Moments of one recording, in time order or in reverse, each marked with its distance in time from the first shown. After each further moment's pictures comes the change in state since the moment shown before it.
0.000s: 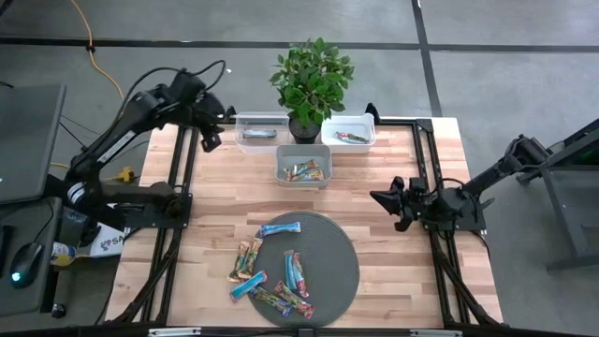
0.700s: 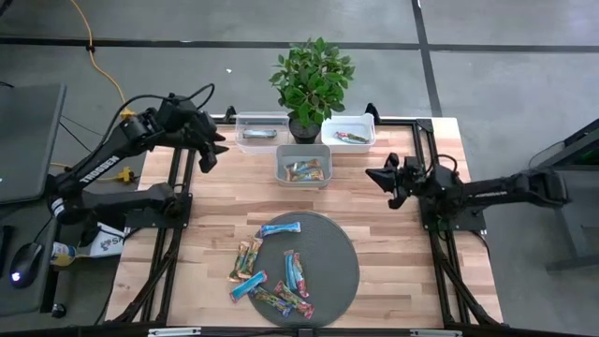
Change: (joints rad) left arm -0.181 -0.219 -0.193 0.142 0.091 -0.227; right arm -0.661 -0.001 -0.033 0.013 -0.708 -0.001
